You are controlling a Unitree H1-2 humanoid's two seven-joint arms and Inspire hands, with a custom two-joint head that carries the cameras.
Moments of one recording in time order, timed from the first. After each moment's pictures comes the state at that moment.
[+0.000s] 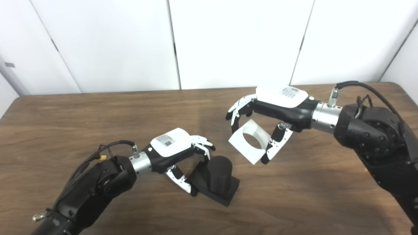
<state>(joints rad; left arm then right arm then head) -0.48 0.46 -0.61 0.22 0.65 -0.48 -0.22 -0.51 -0.58 0.27 -0.50 -0.40 0.07 0.74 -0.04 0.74</state>
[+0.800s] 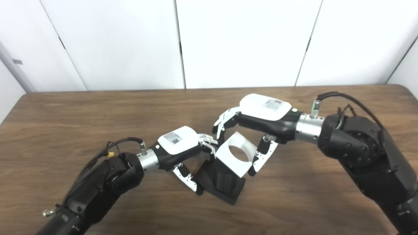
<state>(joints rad) -0.47 0.44 -0.59 0.22 0.66 -0.47 -0.24 -0.51 -0.50 0.35 -0.44 -0.44 0.05 0.74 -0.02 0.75</state>
